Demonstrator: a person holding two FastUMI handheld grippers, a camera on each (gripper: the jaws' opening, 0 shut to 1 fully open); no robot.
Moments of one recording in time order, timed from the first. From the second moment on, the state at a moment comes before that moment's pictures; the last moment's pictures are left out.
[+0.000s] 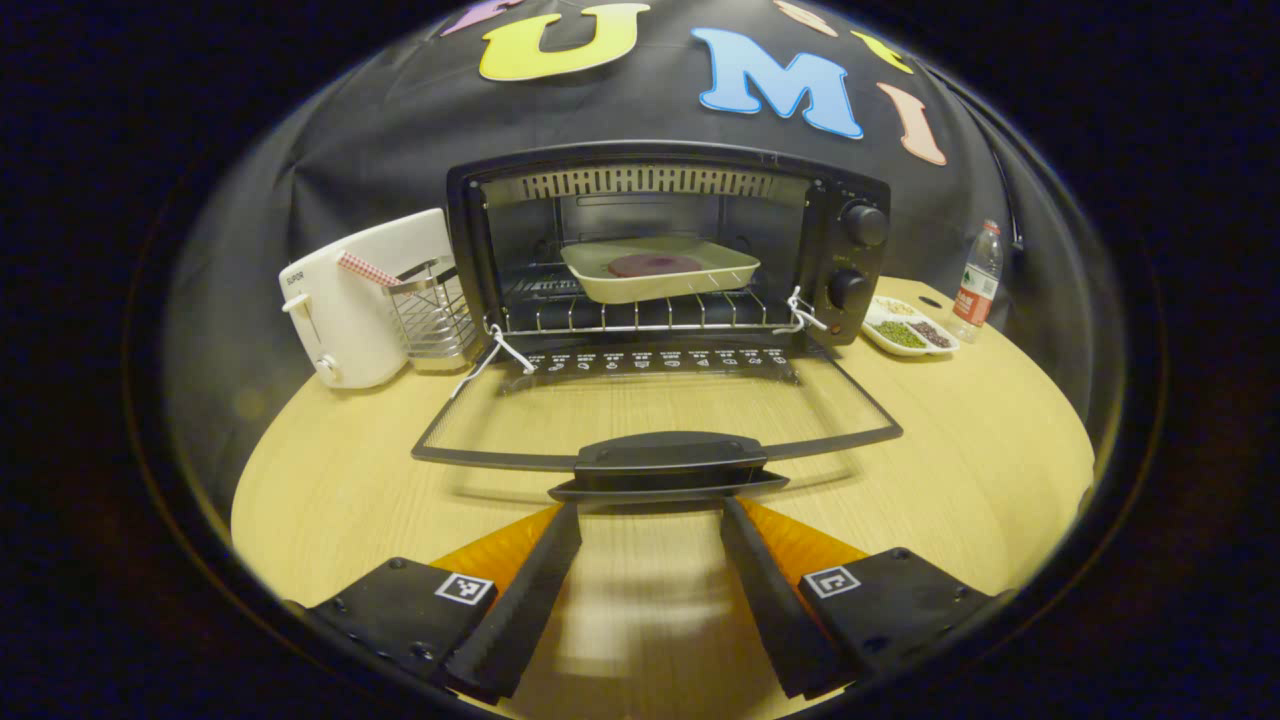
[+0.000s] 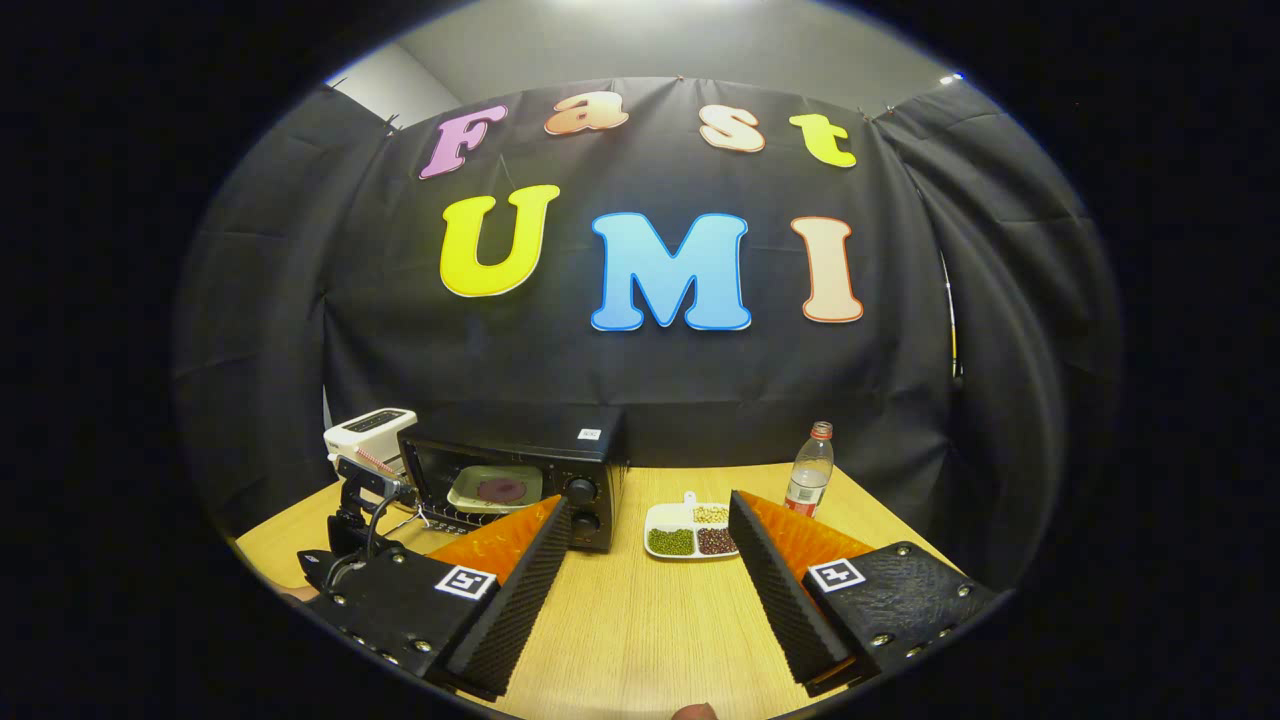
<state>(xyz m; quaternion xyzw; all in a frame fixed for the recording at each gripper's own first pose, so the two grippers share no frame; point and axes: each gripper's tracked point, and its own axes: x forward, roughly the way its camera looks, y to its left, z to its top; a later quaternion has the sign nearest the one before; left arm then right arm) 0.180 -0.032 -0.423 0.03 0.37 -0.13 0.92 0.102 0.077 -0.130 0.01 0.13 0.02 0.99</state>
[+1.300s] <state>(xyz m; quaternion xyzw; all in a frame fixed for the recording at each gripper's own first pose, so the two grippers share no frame) 0.235 -0.037 -0.243 0.00 0.18 -0.15 0.97 0.108 0.092 -0.132 0.04 0.14 0.03 0.99</state>
